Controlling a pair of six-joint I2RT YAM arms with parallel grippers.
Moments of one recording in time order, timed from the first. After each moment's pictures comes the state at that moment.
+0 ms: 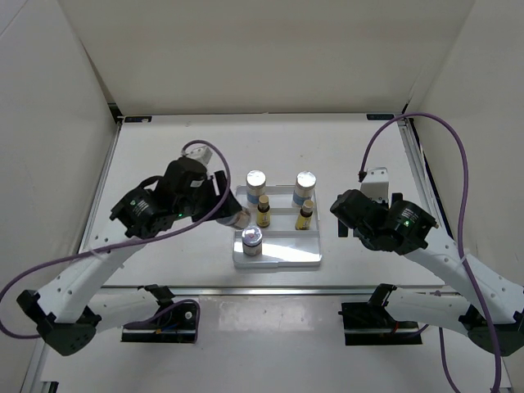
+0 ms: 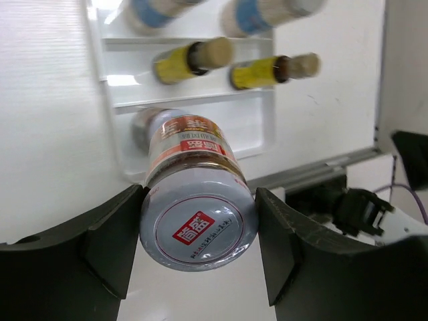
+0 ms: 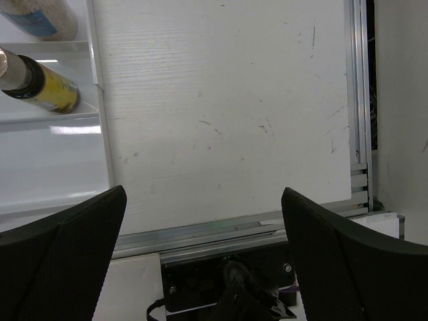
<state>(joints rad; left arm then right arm) -0.71 1.05 1.28 -0.98 -0.07 -0.77 0.95 0.99 1.21 -1.40 0.75 0.75</state>
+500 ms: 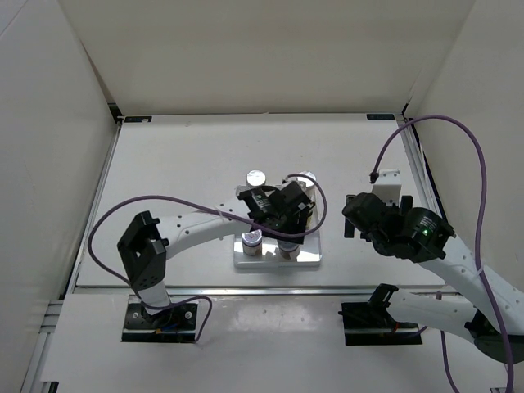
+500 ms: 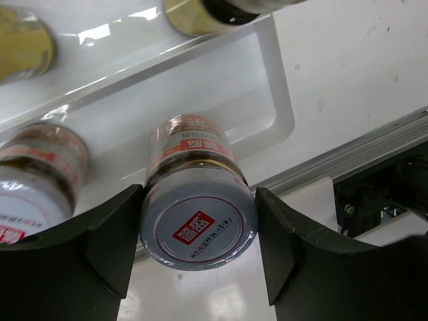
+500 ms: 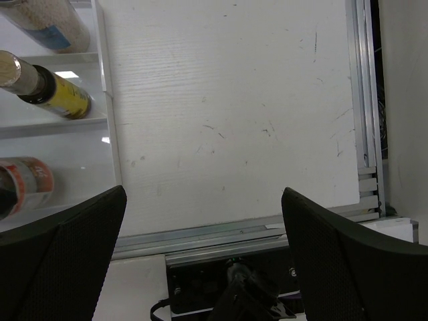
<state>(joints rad) -1.07 1.70 1.43 -0.78 -0.12 -0.74 0.95 0.92 1.21 -1.40 0.75 0.75</state>
